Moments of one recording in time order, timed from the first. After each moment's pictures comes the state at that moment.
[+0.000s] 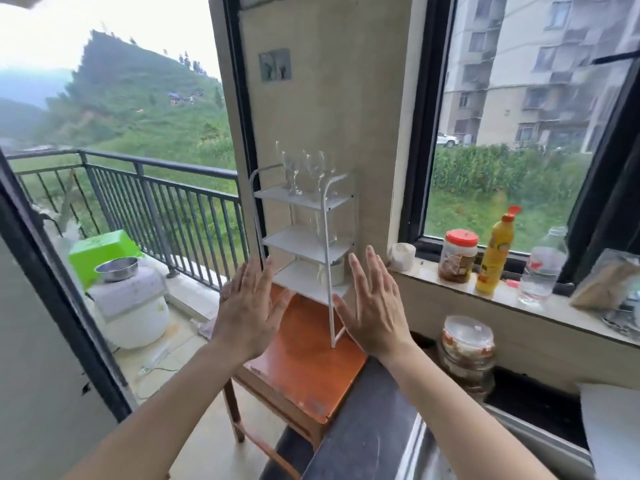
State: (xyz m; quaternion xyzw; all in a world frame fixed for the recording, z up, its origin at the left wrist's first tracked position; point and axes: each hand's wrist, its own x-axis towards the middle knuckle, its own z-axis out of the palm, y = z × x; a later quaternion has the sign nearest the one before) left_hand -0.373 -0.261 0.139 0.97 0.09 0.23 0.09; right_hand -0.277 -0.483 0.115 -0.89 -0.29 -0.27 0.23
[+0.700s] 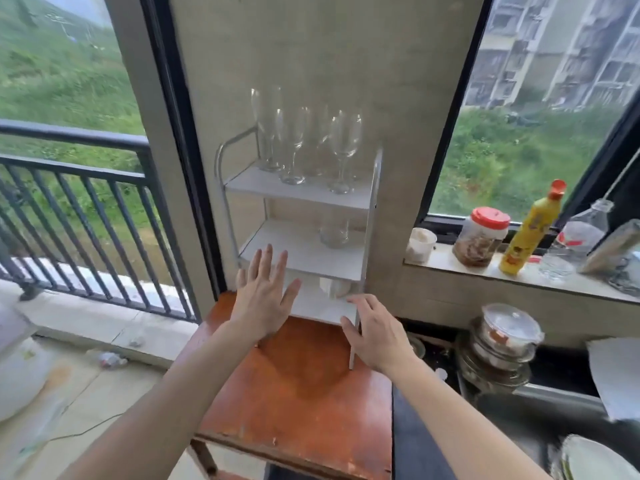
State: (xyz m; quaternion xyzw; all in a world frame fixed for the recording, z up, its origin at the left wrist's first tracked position) left_hand -0.073 -0.057 0.054 0.98 -0.08 0.11 0.14; right_hand -0.125 -0.289 0.031 -0.97 -0.09 -0.09 0.21
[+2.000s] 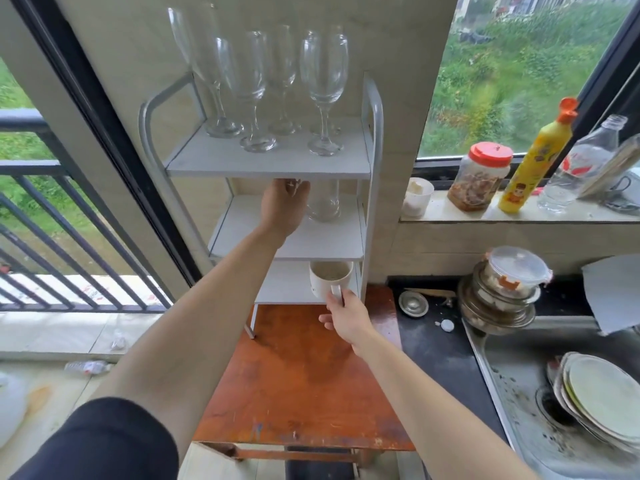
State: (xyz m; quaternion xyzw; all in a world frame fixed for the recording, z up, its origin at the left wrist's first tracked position) left_hand 0.083 -0.125 0.101 0.83 -0.05 0.07 0.55; right_hand -0.056 -0.227 -0.037 -0.73 0.24 0.08 0.63
